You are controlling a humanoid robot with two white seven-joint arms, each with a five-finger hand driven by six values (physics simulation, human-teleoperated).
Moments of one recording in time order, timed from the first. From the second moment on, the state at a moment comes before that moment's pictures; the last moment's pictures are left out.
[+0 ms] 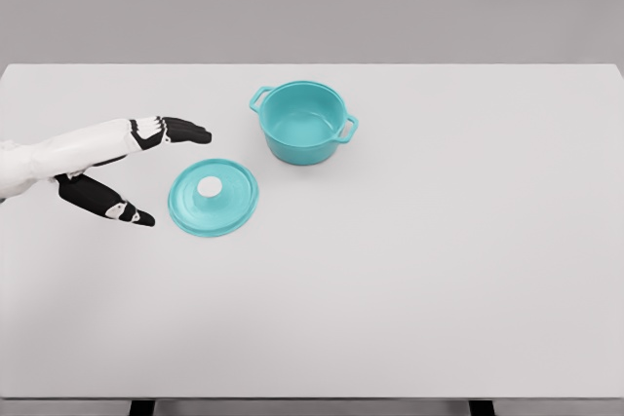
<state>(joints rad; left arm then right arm) -0.39 0.95 -0.44 -1.66 0.31 -0.61 -0.61 -0.02 0.00 0.09 0.11 0.07 -0.28 0.61</state>
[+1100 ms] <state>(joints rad) -0.44 0.81 -0.60 -1.48 0.16 -0.46 -0.45 0.01 0.00 0.09 0.11 0.06 -0.28 0.61</state>
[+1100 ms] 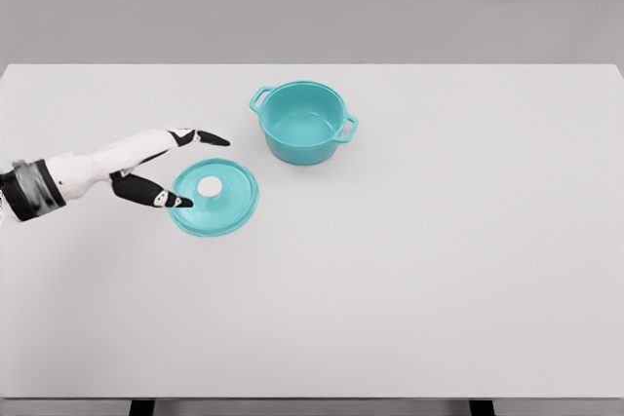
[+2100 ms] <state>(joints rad) -0.49 0.74 -0.66 -1.33 0.13 -0.46 -0.45 0.01 0.00 0.09 0.11 0.06 -0.28 0.61</state>
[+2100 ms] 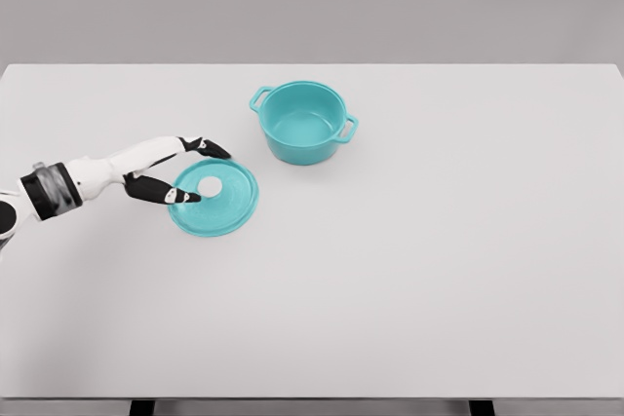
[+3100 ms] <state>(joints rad) -0.50 0.72 -0.68 -1.29 0.12 -0.46 -0.45 0.01 0.00 0.09 0.11 0.06 -0.28 0.61</state>
